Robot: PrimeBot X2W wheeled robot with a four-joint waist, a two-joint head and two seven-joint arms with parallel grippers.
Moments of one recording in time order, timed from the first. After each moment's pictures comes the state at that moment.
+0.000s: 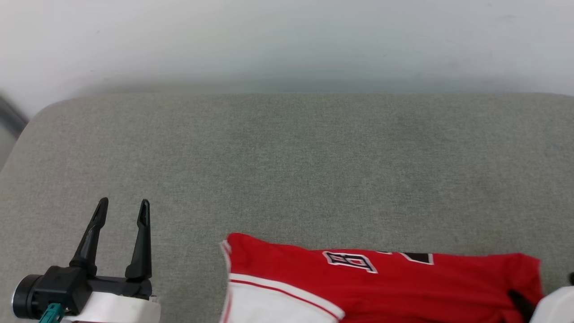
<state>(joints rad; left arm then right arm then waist) 0.06 0.19 0.05 -0.09 -0.20 -0.12 -0.26 0.07 -0.19 -0.25 0.15 0.51 0.13 0.61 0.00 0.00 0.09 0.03</state>
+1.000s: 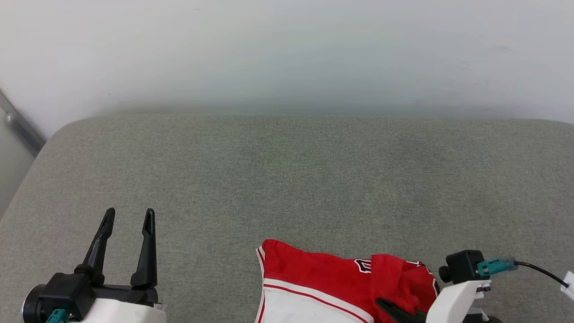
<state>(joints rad) 0.08 0.18 0.04 -0.07 -0.25 -0.13 -0.26 0.14 -0.05 0.09 -0.17 0.60 0.13 0.83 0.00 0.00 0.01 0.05</state>
